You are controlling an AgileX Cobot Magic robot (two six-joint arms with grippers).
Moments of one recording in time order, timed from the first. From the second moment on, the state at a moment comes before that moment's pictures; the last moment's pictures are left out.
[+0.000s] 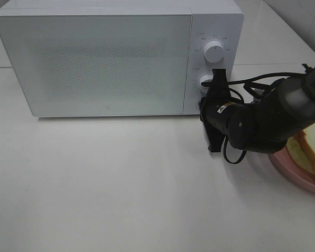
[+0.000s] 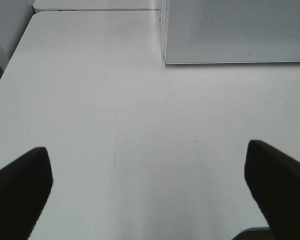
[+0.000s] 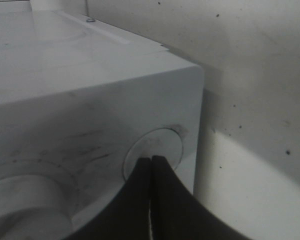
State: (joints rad) left arm 0.02 0.00 -0.52 -0.06 1.08 0.05; right arm 0.51 2.08 -0.83 0.54 -0.77 1.39
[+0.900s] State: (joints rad) left arm 0.02 0.00 -0.52 -0.06 1.08 0.05; right arm 0.49 2.10 -0.85 0.53 -0.81 1.39
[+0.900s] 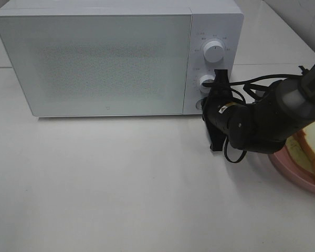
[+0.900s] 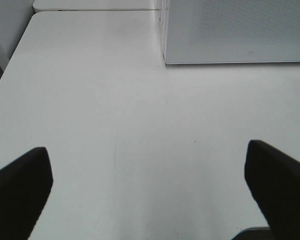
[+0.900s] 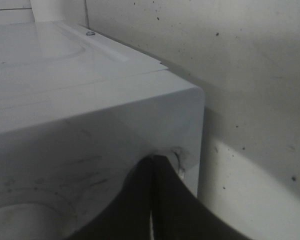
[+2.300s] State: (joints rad) left arm 0.02 0.00 -0.52 -0.06 1.08 0.05; right arm 0.51 2.16 -0.92 0.61 -0.80 1.31
